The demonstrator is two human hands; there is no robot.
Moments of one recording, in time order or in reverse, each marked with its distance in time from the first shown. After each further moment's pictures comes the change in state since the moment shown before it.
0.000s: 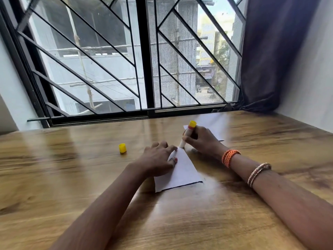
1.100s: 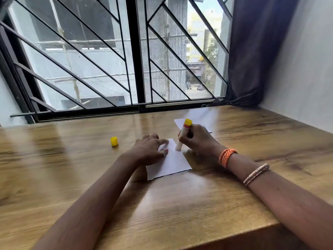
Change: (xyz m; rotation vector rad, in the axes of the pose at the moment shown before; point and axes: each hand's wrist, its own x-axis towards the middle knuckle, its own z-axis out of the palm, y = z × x) left_hand 0.000 -0.001 -0.003 -0.038 0.020 -0.013; right_hand -0.038 -0.024 -0.013 -0.005 0.011 0.028
